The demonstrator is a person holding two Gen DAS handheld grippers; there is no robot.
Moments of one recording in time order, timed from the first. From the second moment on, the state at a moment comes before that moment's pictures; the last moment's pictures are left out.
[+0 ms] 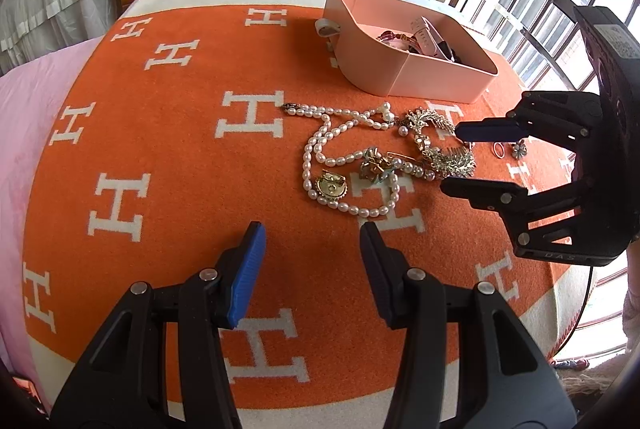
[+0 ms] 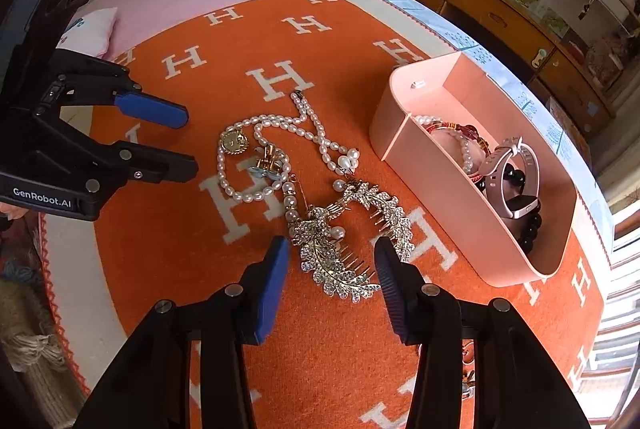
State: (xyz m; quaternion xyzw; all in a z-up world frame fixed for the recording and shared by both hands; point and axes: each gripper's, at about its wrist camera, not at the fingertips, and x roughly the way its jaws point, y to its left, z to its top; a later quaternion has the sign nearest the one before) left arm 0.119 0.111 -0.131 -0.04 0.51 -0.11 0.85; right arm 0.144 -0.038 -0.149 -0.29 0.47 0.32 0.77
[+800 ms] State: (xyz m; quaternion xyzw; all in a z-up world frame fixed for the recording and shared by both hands) left arm 0.123 0.091 -0.116 0.00 0.49 -0.13 0.86; right arm 0.155 -0.056 -0.148 -0.17 0.54 0.31 0.76
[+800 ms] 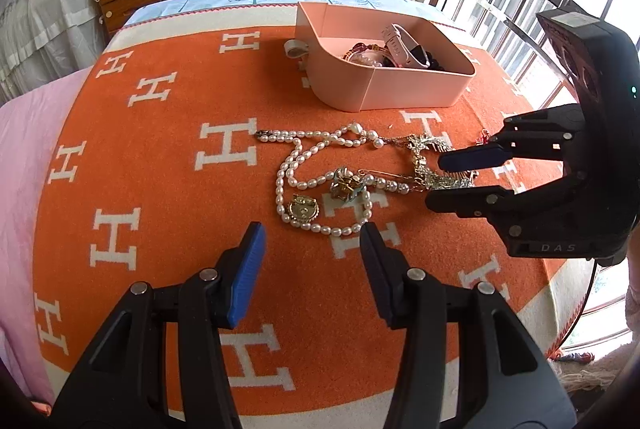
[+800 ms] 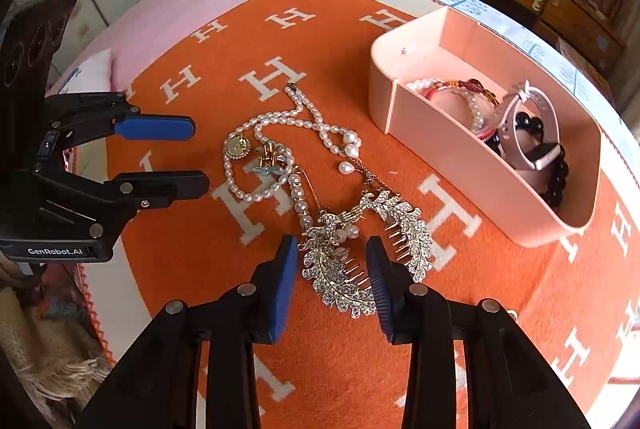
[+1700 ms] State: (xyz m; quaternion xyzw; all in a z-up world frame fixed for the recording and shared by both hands) left arm 0.140 -0.016 -0.128 0.33 0.43 -0.29 0.79; right arm 0.083 -0.142 -0.122 0.00 0.53 0.25 0.81
